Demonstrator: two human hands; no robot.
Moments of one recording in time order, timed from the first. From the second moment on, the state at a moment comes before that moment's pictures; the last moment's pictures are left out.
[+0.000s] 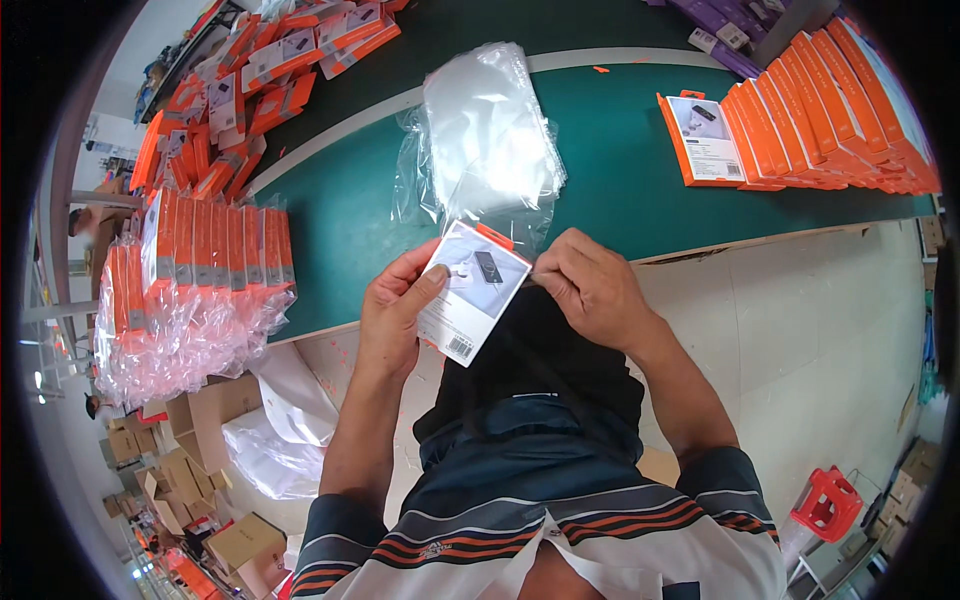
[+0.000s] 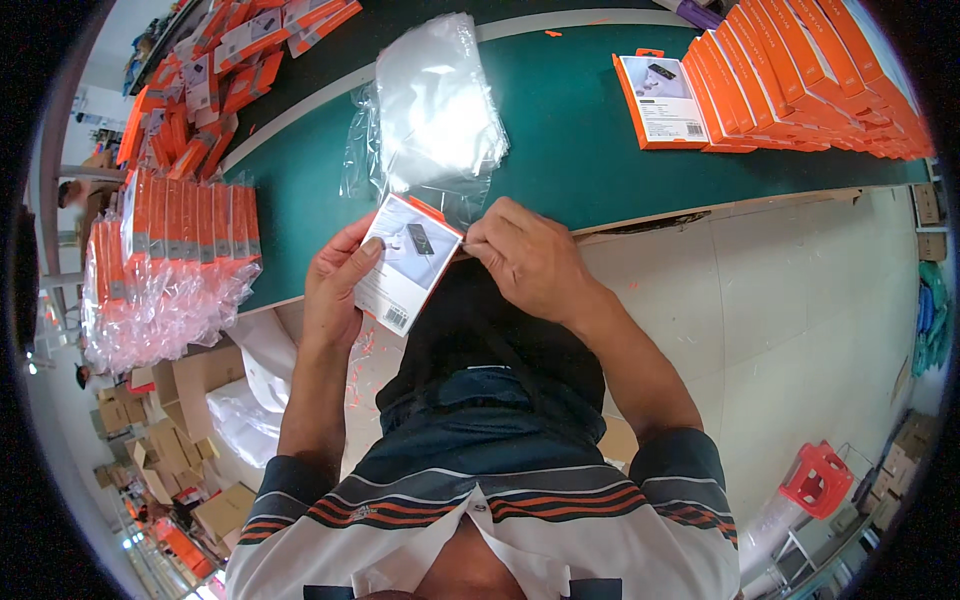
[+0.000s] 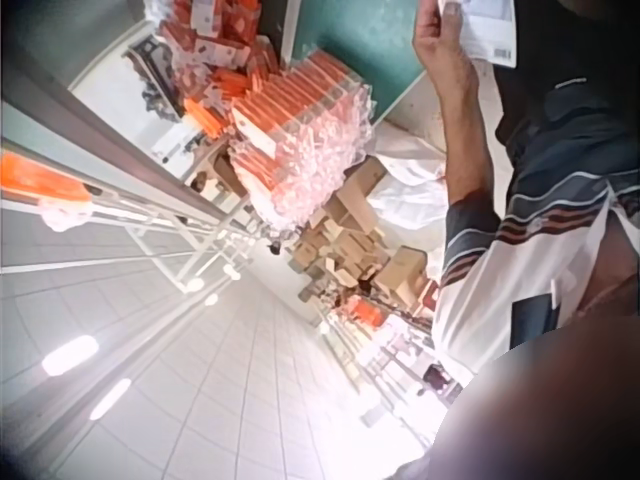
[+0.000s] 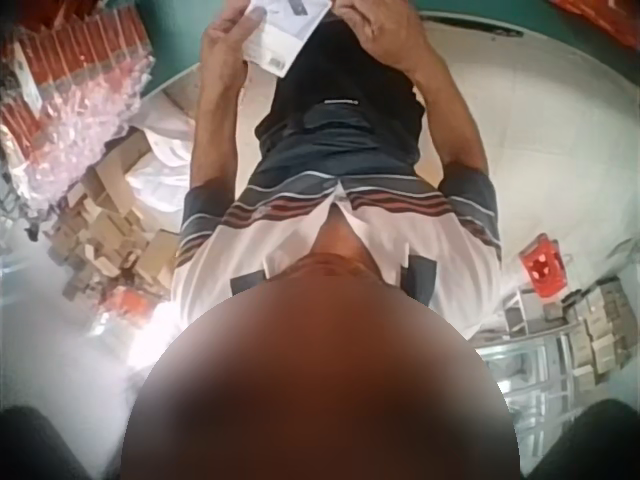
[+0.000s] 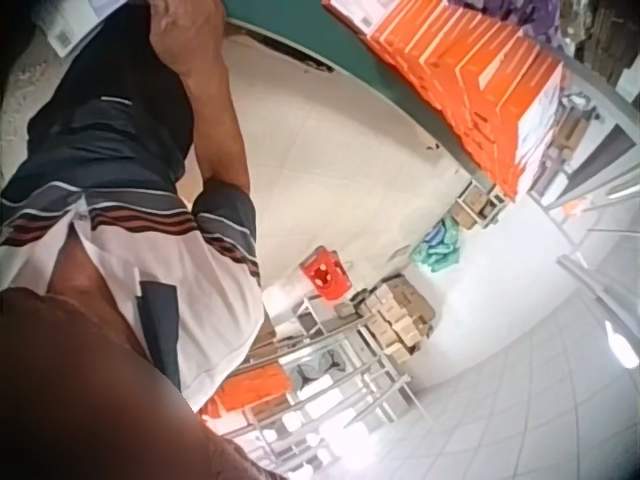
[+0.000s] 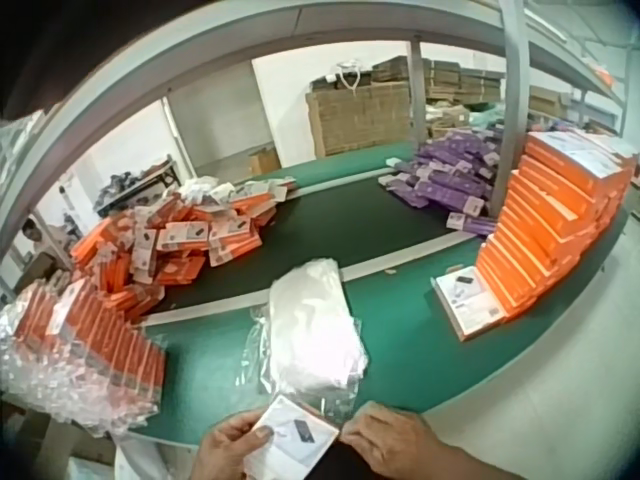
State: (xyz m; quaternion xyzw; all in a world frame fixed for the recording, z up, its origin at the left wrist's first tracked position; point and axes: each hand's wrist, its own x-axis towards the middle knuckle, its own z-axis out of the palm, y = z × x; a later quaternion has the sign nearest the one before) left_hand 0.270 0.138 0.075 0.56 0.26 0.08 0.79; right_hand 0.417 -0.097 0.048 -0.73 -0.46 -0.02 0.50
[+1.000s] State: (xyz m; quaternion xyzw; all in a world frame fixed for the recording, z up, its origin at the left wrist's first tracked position) left_hand 0.146 0.116 -0.062 0.65 0.36 -0.17 0.64; right_hand 0.319 -0.112 -0.034 -0.69 -0.42 0.33 0.49
